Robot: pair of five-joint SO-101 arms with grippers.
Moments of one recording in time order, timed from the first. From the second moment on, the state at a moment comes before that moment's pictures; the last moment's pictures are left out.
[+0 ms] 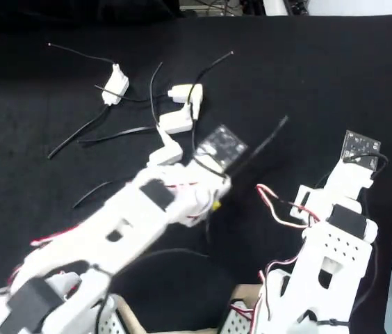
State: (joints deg) left arm 35.5 -21.6 43.5 42.9 -6.1; right arm 27.5 -51.1 62.8 61.3 4.1
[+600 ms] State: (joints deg) left arm 19.3 -33.2 64.9 39.8 -17.9; right arm 24.3 -51.1 62.8 61.5 4.1
